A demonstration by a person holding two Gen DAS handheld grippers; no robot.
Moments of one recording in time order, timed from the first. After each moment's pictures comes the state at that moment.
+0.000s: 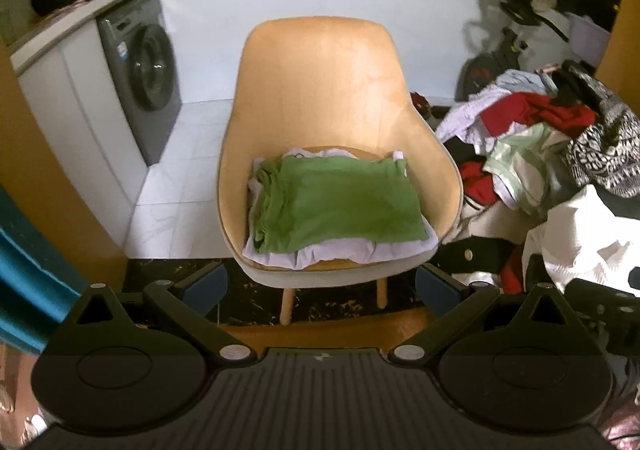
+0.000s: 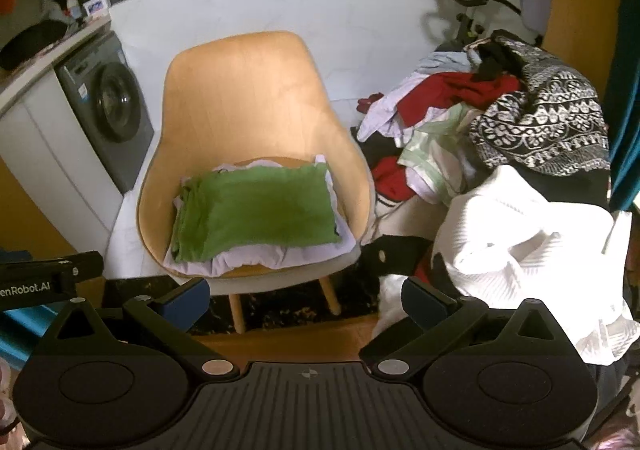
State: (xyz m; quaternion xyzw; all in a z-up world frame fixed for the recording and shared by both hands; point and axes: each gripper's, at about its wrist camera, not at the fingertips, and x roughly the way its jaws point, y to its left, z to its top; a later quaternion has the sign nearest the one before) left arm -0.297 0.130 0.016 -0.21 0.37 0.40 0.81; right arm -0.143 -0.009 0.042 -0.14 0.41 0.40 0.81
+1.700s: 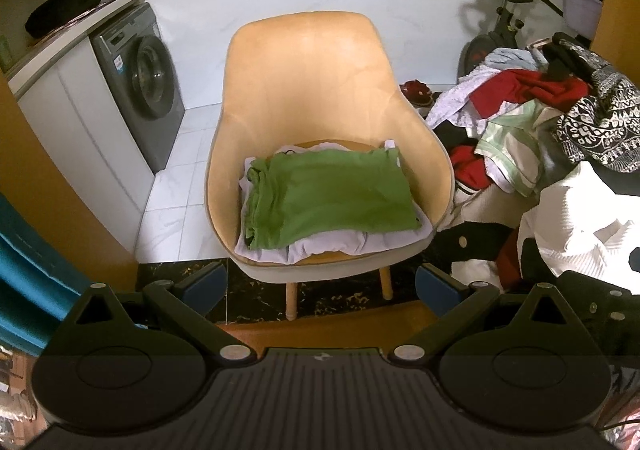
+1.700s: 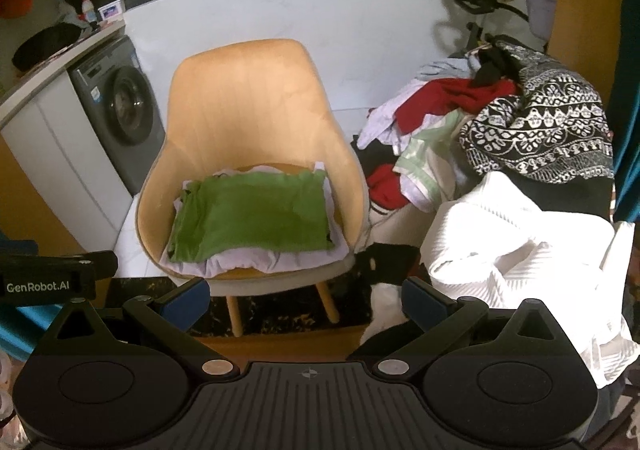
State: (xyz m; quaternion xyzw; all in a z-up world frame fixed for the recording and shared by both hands) left arm -0.251 0.094 0.016 -0.17 0.40 0.40 0.80; right arm -0.108 -0.042 0.036 -0.14 0.40 0.42 0.80
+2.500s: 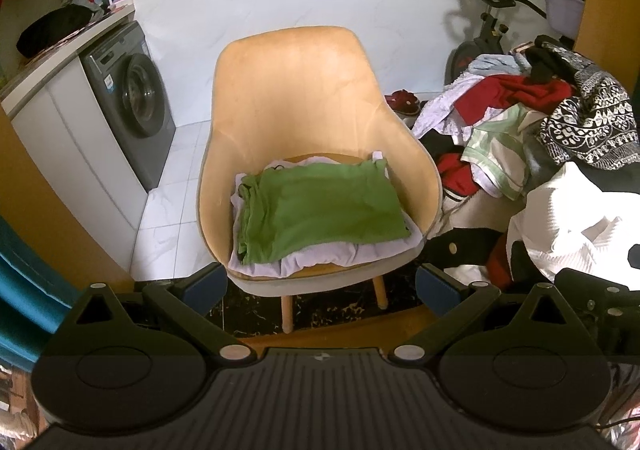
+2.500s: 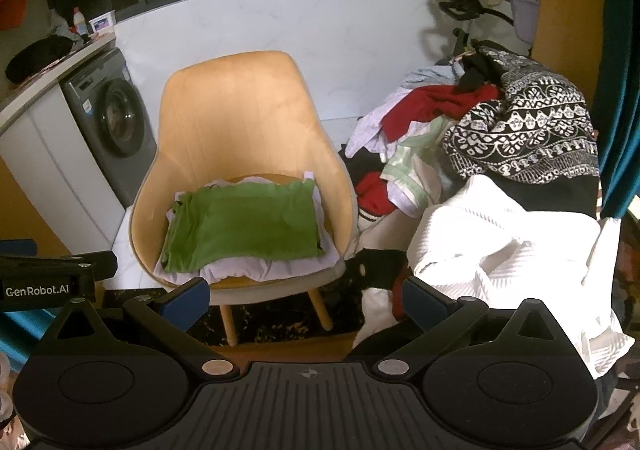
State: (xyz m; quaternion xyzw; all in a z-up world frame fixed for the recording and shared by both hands) left arm -0.251 0.084 0.025 -0.15 0.39 0.39 0.82; right arm -0.113 -0.056 0.044 -0.13 0.39 0.41 0.82
